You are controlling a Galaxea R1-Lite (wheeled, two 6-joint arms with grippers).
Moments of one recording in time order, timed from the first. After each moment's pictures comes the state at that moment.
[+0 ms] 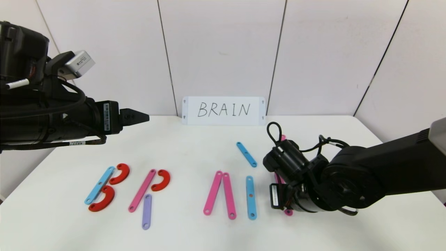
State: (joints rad) left arm -0.33 1.39 -1.14 0.20 0.03 -0.25; right arm 0.70 1.96 -1.04 0.24 -0.32 0.68
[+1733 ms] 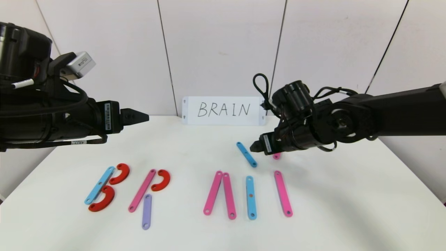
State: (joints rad) left arm -0.31 1.41 -1.14 0.20 0.03 -0.25; right arm 0.53 2.03 -1.46 0.26 -0.11 0.18
